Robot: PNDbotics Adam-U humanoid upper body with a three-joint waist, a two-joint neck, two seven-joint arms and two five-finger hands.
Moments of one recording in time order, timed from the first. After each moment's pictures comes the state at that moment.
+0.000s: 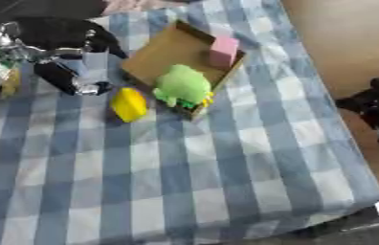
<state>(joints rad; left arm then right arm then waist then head) -0.94 0.55 -0.42 -1.27 -0.82 -0.60 -0.51 0.03 -0.36 -0.23 -1.98 -0.54 -0.29 0.69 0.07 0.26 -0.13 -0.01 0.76</state>
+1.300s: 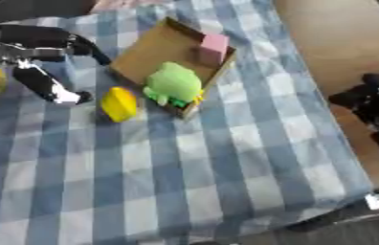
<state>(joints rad) -0.94 0.59 -0.46 -1.31 -0.61 -0.42 -0.69 0.02 -0.36 -0.23 -1.98 -0.53 -0.29 0.69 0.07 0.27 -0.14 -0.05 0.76</state>
